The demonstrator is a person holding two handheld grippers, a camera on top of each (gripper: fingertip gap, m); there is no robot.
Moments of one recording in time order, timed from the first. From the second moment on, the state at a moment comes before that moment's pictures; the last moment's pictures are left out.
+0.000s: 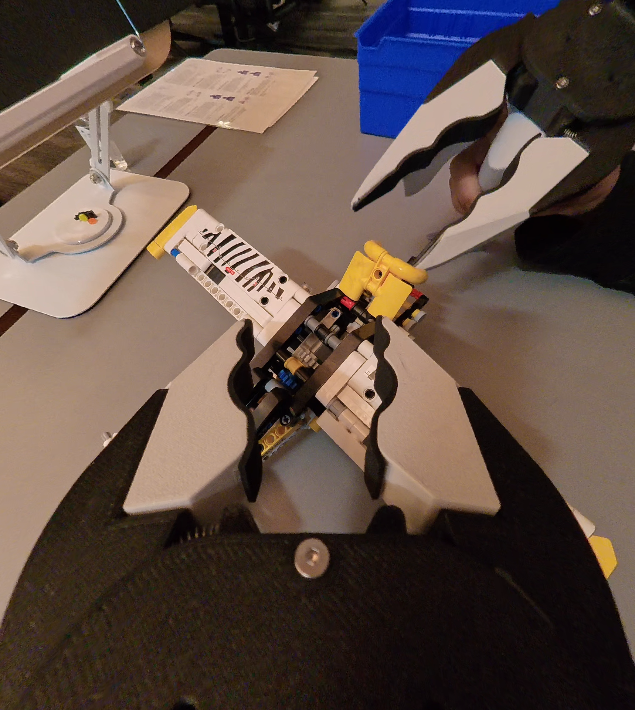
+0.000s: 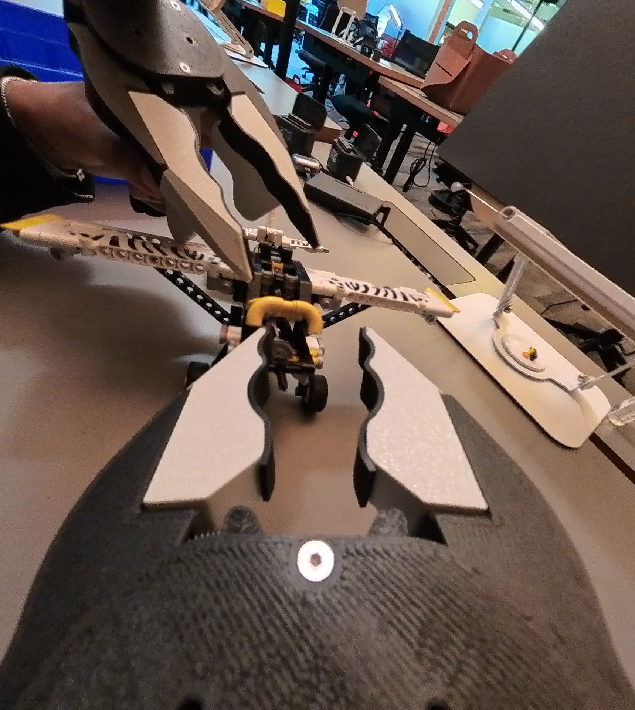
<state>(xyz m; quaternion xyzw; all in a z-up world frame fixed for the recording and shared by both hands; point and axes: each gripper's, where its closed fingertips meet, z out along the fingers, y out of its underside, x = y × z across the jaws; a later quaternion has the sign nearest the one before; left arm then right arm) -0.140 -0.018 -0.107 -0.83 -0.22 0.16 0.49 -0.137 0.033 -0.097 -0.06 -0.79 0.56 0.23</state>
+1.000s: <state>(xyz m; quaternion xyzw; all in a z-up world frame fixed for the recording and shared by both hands) -0.176 -0.102 -0.053 -0.66 -0.30 0.21 0.65 -0.126 0.054 -0.060 -0.13 -0.71 0.68 0.12</state>
